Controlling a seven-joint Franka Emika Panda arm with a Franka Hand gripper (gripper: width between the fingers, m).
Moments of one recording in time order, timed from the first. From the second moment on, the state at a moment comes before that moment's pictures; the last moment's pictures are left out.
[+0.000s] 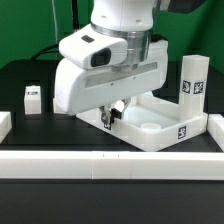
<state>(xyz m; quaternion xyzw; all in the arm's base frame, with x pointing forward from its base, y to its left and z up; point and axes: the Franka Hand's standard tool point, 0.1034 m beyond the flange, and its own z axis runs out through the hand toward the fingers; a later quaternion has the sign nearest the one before) 0.535 -0.036 0.024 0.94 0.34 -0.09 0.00</state>
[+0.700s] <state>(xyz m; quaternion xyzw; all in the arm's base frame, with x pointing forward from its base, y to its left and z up) 0.552 -0.021 0.025 0.84 0.54 -0.09 0.02</state>
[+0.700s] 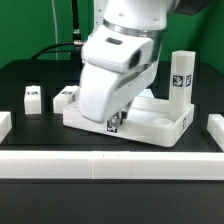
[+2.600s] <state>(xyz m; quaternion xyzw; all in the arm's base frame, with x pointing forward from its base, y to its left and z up) 0.635 0.034 0.045 0.72 0.68 -0.10 0.04</state>
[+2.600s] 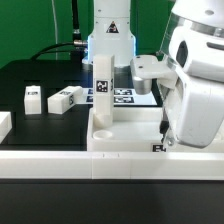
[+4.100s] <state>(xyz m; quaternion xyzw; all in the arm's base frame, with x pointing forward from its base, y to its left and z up) 0.618 -0.060 0.110 0.89 0.43 -0.12 0.06</state>
